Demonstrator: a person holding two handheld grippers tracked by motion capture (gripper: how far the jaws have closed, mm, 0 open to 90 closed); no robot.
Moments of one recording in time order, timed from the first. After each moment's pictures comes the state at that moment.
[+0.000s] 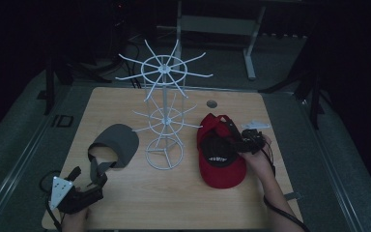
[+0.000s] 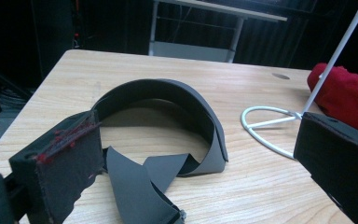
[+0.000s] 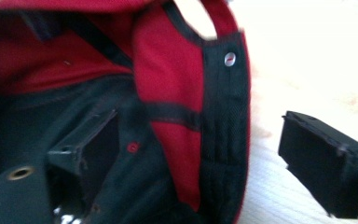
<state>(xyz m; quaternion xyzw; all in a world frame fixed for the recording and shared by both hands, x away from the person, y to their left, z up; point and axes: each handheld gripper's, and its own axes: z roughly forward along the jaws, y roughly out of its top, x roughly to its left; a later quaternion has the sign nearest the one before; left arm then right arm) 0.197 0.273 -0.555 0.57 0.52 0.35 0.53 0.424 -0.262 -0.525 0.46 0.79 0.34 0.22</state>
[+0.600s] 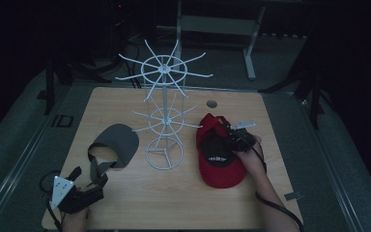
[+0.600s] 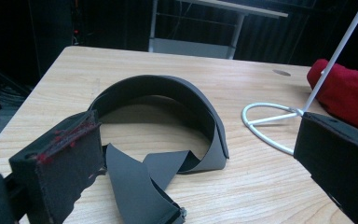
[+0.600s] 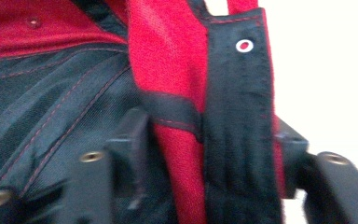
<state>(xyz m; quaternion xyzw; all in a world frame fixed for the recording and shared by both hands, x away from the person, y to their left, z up) 0.198 0.273 -0.556 0.57 0.52 0.35 0.53 0.443 -0.242 -0.547 0.43 0.82 0.29 0.23</state>
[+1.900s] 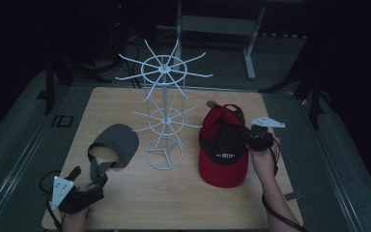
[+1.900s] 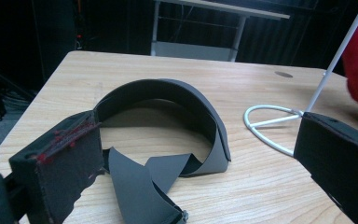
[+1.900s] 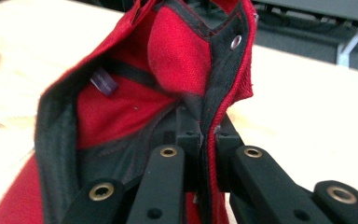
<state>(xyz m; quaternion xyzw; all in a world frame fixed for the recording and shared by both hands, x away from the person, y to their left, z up) 0.197 0.272 -0.554 0.57 0.52 0.35 0.53 0.385 -0.261 -0.458 0.44 0.75 0.42 0.27</state>
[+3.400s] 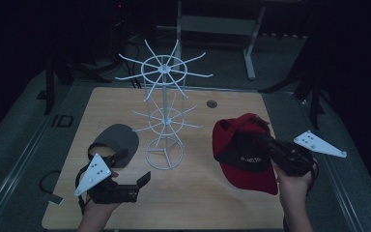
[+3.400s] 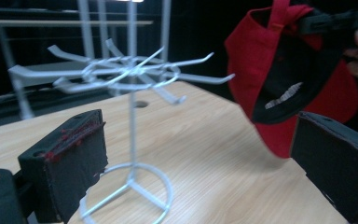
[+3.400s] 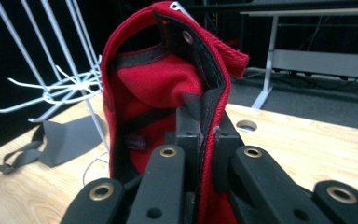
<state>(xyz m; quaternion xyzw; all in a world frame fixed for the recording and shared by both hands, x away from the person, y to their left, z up) 0.201 0.168 -0.424 0.69 0.33 0.24 0.60 0.263 -0.288 -0.368 0.40 0.68 0.56 0.26</state>
